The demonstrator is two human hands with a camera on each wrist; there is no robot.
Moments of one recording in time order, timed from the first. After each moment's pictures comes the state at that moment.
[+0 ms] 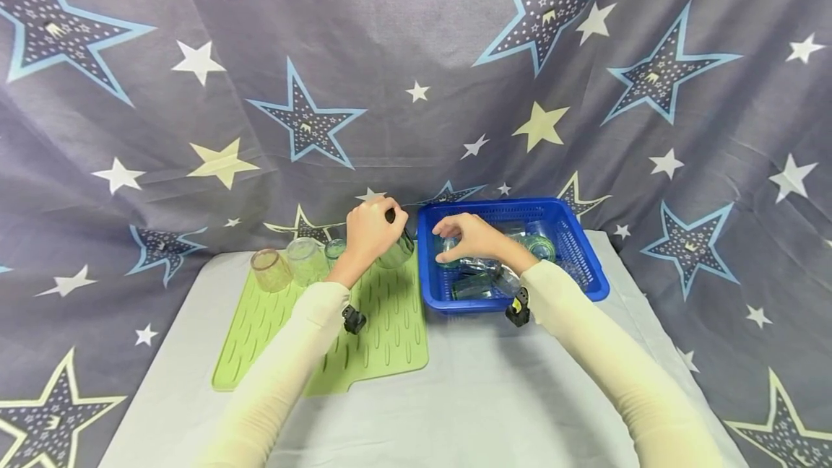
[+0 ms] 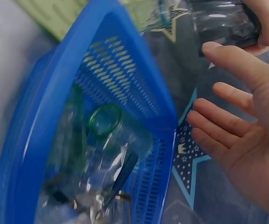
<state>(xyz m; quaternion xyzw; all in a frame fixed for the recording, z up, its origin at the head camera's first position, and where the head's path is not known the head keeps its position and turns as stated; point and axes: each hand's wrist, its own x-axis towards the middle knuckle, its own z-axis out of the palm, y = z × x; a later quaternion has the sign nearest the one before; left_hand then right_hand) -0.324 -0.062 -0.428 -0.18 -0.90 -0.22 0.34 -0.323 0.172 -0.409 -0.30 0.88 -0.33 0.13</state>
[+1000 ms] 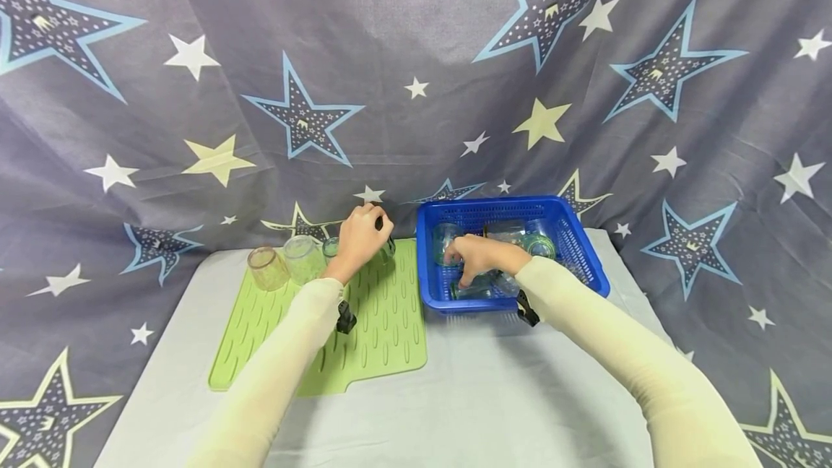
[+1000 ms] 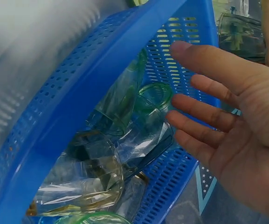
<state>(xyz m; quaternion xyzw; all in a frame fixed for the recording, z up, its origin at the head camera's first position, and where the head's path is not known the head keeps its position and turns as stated) -0.354 -0.090 -0.484 -0.17 -0.92 -0.18 0.31 -0.327 0.176 -0.434 -0.36 0.89 -0.15 0.23</state>
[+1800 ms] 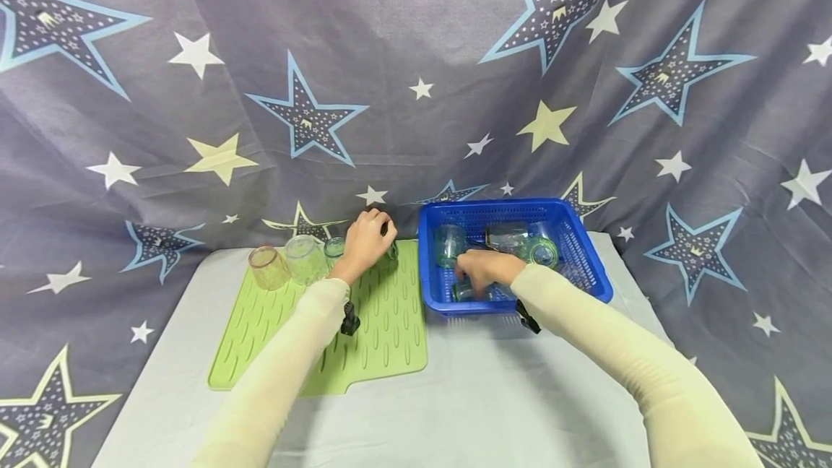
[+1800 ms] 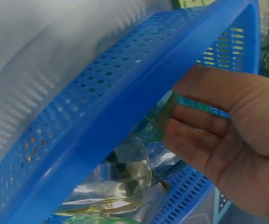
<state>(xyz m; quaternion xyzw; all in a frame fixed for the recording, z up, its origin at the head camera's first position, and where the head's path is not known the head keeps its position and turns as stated) -0.360 -0.090 -0.500 -0.15 -0.95 -0.17 0.22 -0.328 0.173 -0.458 -0.33 0.90 -0.04 0.28</state>
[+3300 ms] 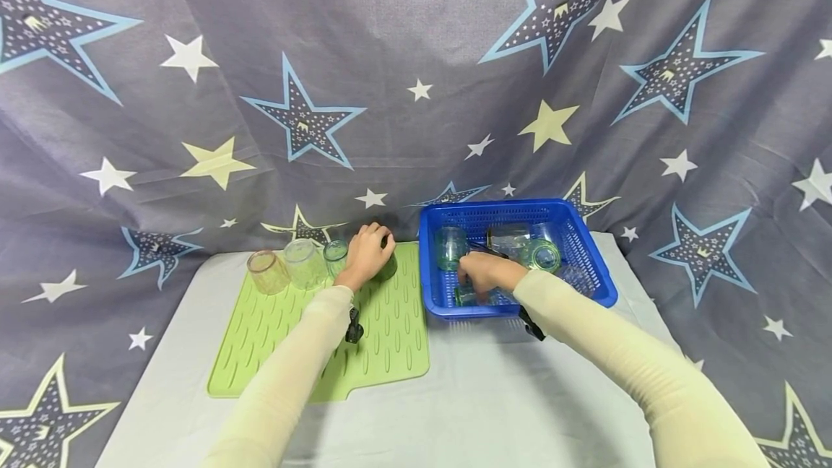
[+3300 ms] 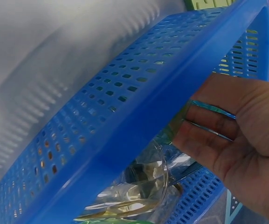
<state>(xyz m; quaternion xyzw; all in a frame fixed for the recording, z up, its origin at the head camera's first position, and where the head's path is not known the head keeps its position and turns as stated) -0.367 -0.096 -0.537 -0.14 -0.96 -0.17 0.18 -0.329 0.177 -0.465 -0.34 0.90 -0.08 0.25</state>
